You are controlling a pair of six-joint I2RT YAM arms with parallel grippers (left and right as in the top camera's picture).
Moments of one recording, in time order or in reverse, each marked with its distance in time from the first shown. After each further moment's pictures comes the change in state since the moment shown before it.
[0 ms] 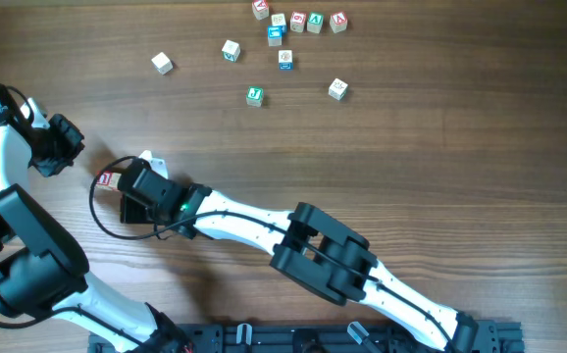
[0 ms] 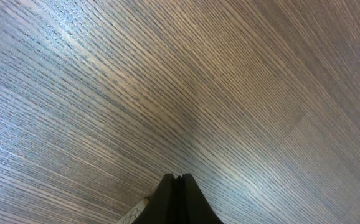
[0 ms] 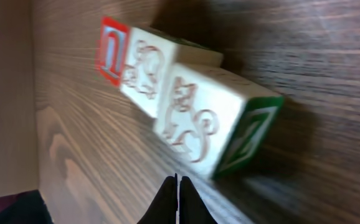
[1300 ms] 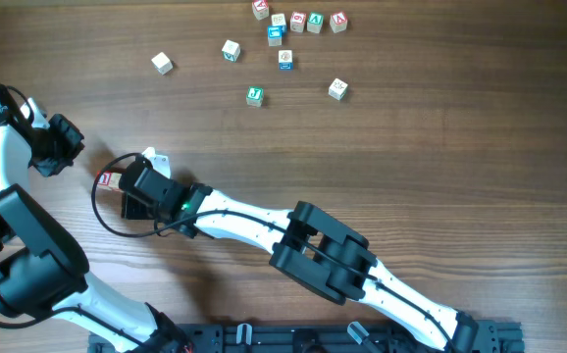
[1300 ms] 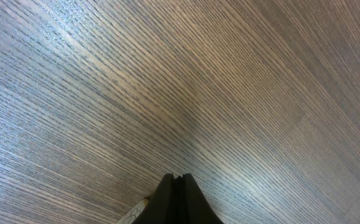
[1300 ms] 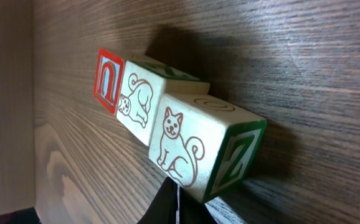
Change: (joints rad) left arm 0.000 0.000 0.000 0.000 0.000 0.000; right arm -0.004 0.005 0.000 0.022 0.060 0.008
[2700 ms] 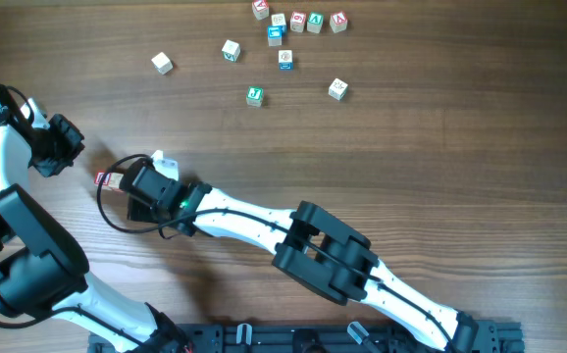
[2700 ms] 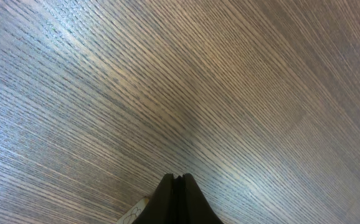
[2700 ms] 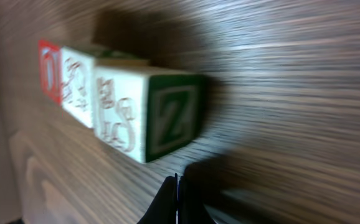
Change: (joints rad) left arm 0.000 0.000 0.000 -0.003 -0.001 0.000; right arm -0.002 -0.017 0.017 -0.173 0.012 0.080
